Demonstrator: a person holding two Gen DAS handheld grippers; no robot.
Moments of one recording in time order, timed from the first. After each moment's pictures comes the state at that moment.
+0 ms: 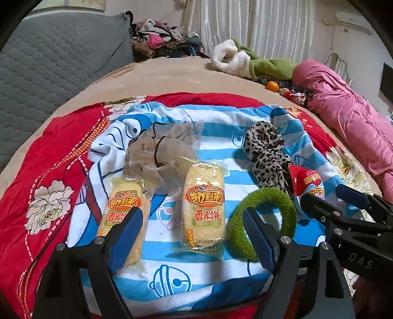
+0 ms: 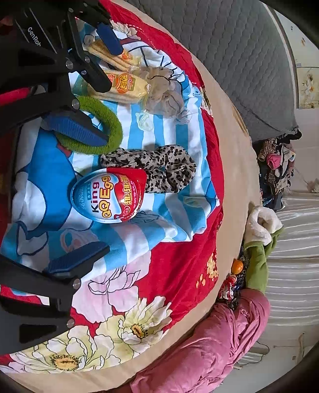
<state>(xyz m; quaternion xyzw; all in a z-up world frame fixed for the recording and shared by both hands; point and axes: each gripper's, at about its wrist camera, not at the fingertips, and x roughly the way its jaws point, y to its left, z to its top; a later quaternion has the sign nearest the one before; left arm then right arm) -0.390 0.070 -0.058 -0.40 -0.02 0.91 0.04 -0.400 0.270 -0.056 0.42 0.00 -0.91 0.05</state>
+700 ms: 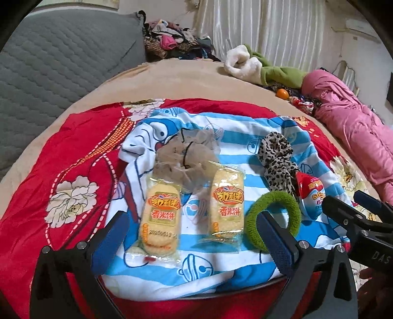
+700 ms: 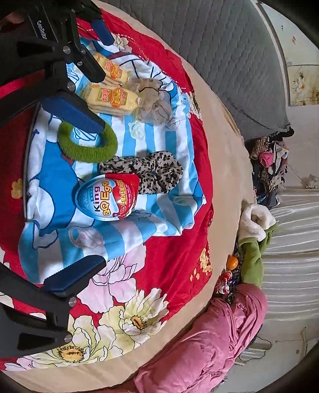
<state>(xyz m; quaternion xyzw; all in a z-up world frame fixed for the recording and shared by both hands) -0.375 0.041 -0.040 -0.40 -0.04 0.92 0.01 -0.384 0.273 -0.032 0.40 -0.02 -0.91 0.05</state>
